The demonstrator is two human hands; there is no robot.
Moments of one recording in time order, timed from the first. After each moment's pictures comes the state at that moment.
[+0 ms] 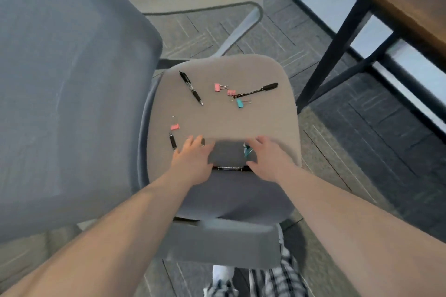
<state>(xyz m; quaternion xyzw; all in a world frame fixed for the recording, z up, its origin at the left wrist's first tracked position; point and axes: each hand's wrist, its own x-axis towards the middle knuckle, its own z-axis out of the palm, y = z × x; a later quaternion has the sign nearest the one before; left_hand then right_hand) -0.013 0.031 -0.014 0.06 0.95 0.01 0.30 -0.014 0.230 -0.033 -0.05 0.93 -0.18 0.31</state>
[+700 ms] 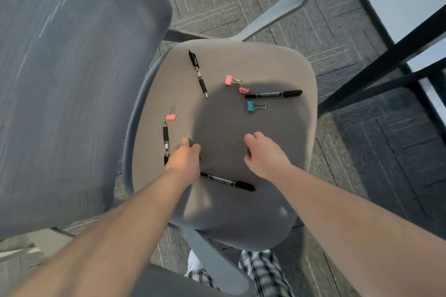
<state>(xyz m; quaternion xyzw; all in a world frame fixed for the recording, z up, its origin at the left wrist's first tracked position) -0.039 0.038 -0.079 -0.12 0.94 0.05 0.33 -0.084 0.229 -0.078 -0.16 0.92 -0.17 0.32</state>
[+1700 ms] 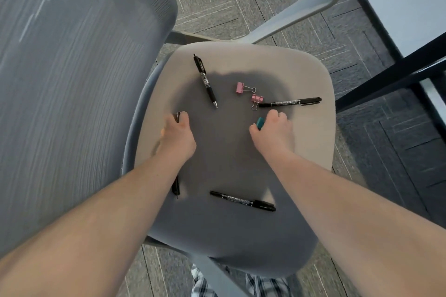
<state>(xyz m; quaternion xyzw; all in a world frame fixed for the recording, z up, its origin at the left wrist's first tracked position) -0.113 -0.010 -0.099 -0.23 0.94 0.12 0.24 -0.145 0.180 -0.094 0.10 0.95 -0.20 0.20</state>
